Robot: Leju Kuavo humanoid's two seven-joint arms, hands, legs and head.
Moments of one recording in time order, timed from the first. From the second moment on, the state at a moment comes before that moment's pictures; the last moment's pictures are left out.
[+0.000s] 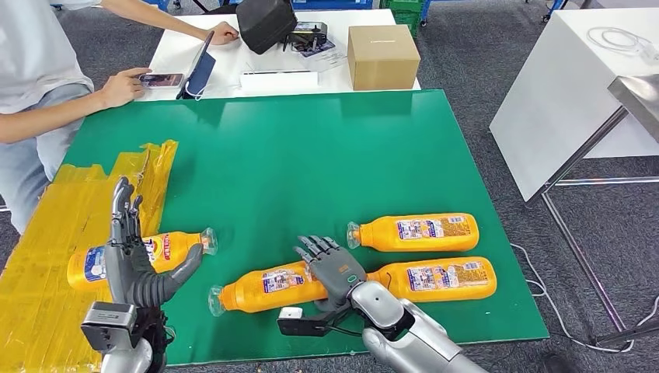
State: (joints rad) left arm 0.07 -0.09 -0.15 -1.72 -0.26 0.34 -0.67; right arm -0.37 -0.03 0.90 -1.04 1.10 -0.08 0.13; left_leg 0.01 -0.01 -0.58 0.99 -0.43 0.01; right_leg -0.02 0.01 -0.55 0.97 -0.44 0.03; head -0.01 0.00
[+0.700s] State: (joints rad) left arm 0.03 -0.10 -0.18 -1.68 -0.24 0.33 -0.66; right arm -0.47 0.04 0.88 -0.84 1.09 -0.07 0.08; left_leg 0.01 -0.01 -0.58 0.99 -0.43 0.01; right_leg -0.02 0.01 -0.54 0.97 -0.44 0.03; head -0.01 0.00
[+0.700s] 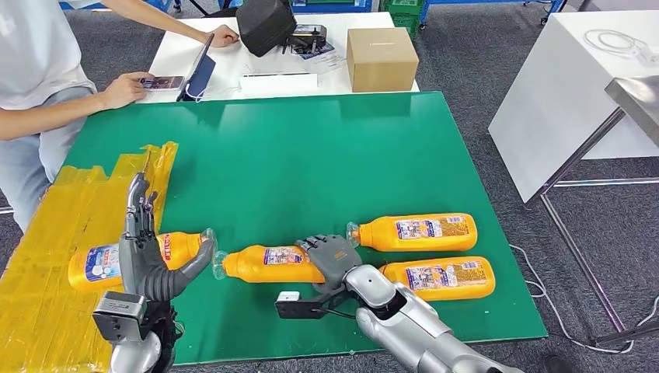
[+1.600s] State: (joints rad) left arm 0.08 -0.10 -0.22 -1.74 -0.12 0.19 -0.55; right arm -0.09 0.10 0.52 -1.35 0.78 -0.69 -0.31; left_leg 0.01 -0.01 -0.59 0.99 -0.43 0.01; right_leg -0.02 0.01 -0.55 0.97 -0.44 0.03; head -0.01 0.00
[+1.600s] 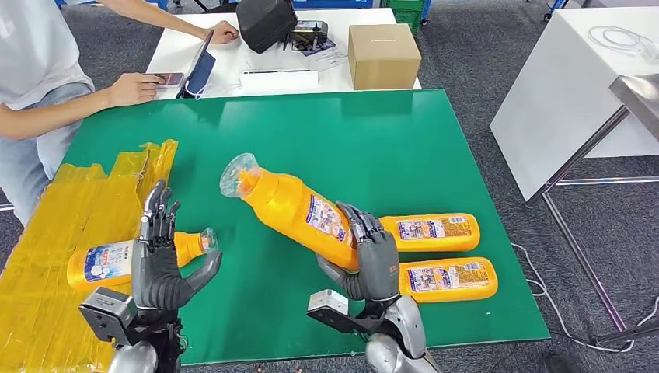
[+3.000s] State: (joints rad) left arm -0.02 -0.03 -0.32 -1.56 0.14 -0.19 -0.38; right arm -0.12 0.14 0.51 -1.29 0.64 -0.61 -0.41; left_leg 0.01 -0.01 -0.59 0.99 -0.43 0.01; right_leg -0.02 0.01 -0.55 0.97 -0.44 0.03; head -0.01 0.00
